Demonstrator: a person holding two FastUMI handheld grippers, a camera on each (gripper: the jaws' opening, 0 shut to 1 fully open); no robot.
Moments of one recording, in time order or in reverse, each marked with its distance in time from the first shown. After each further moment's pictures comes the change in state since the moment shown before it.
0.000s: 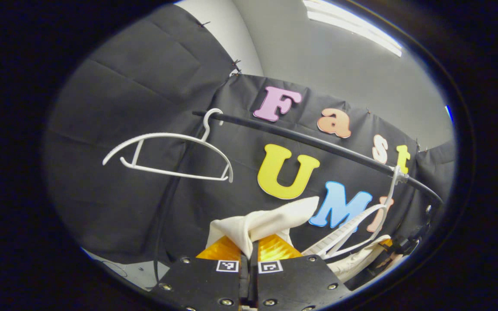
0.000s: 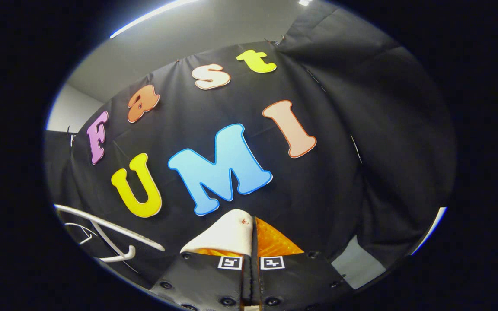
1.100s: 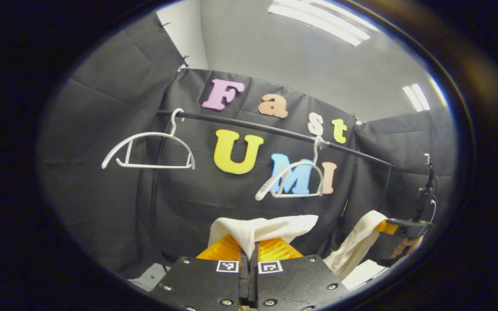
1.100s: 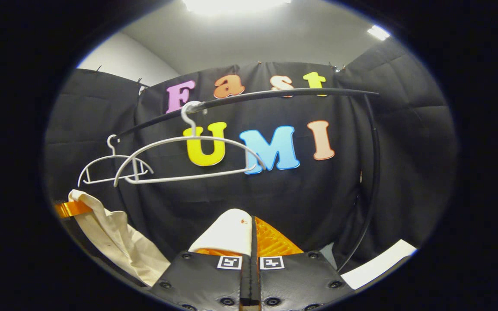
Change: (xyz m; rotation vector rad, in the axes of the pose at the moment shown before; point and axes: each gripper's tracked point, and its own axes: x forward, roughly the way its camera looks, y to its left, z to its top) left arm -0.191 0.021 -0.006 0.178 0.148 -0.396; right arm -0.355 0.099 -0.073 -0.344 0.109 0.209
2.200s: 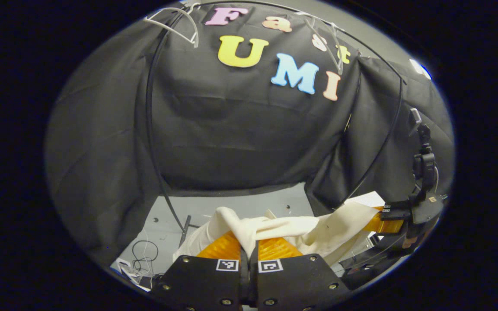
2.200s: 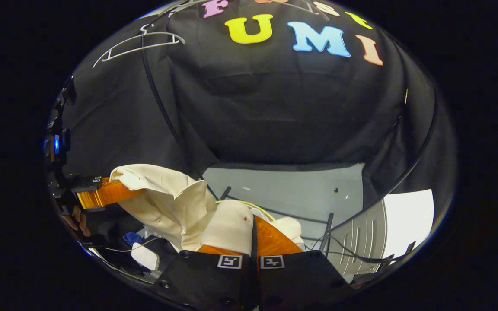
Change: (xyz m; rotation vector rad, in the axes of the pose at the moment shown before) left arm -0.071 0.058 -0.353 -0.038 0.626 -0.044; right arm -0.085 0.082 -0.363 -0.070 0.742 0.173
